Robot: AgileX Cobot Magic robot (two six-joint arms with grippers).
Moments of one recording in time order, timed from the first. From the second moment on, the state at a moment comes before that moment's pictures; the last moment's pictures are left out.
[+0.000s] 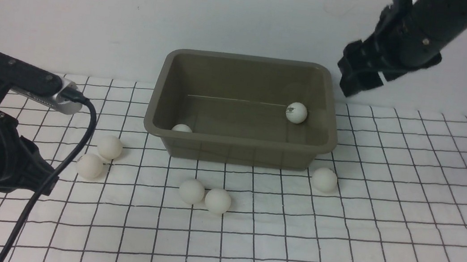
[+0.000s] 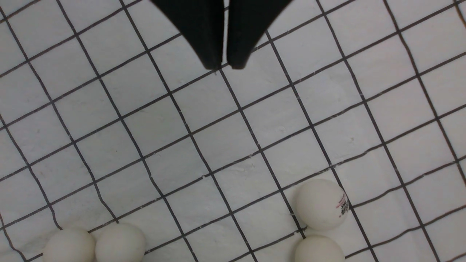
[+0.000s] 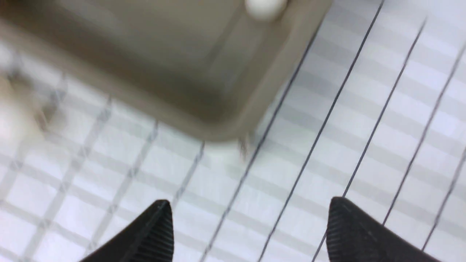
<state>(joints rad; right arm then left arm) 0.38 1.82 -1.68 -0.02 1.25 -0.16 0.01 1.20 -0.83 -0.37 0.81 0.53</state>
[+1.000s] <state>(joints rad) 0.38 1.91 -1.24 -0.02 0.59 -0.26 0.01 1.20 -0.83 -0.37 0.81 0.53</state>
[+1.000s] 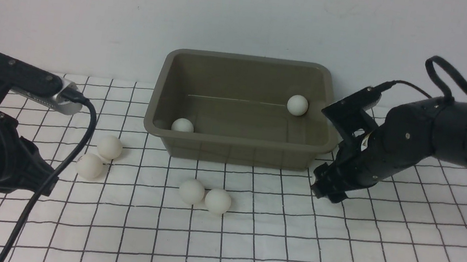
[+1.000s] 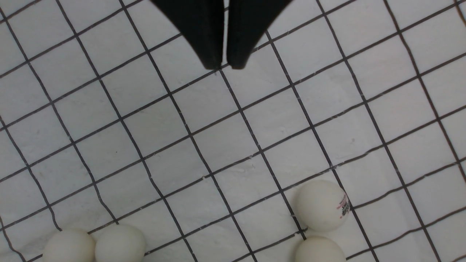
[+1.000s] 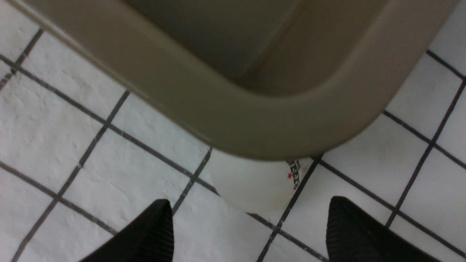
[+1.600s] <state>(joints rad) 0.38 1.99 -1.24 -0.03 0.44 -0.26 0.01 1.20 -0.83 -0.37 0.81 0.53</state>
